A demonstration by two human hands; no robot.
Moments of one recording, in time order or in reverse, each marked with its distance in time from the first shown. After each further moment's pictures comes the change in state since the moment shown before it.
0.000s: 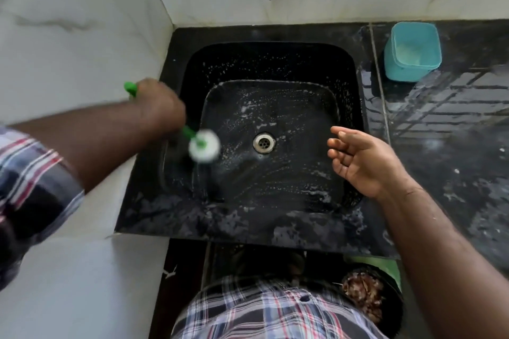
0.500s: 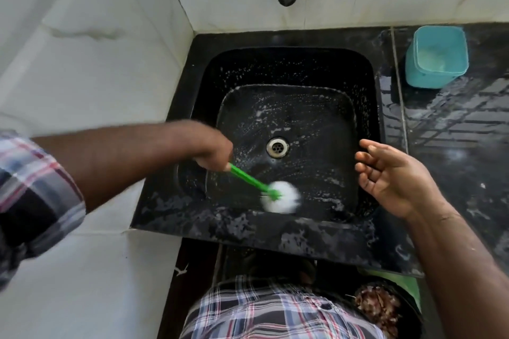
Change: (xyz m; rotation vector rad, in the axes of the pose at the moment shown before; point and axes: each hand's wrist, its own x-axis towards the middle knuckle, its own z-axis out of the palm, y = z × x) left_hand -0.029 0.057 -0.015 -0.199 -0.157 0.497; right_hand -0.006 0.000 -0.027 0.066 0.006 0.013
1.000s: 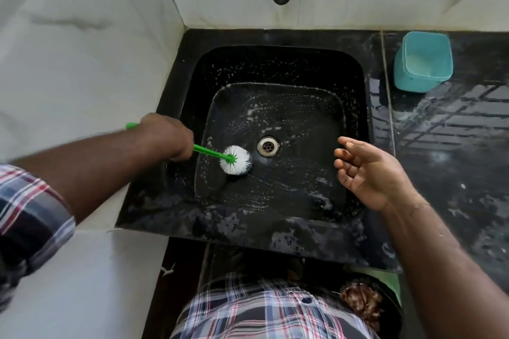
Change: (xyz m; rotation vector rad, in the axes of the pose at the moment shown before) left_hand 0.012 -0.047 0.033 -0.065 0.019 -0.336; right_hand 0.005 0.003 0.019 -0.021 -0.012 0.029
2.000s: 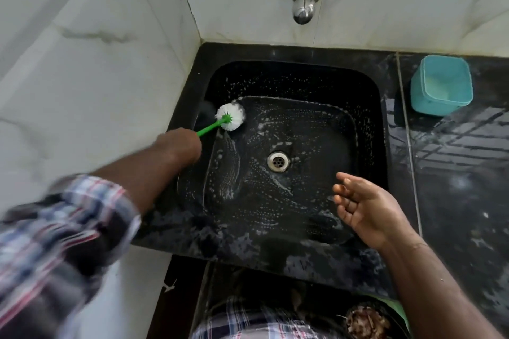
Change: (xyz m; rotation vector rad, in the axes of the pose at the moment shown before) left_hand 0.043 -0.005 0.028 -0.566 0.100 -0.275; right_hand 0.002 0.034 0.018 -0.046 0.057 0.064
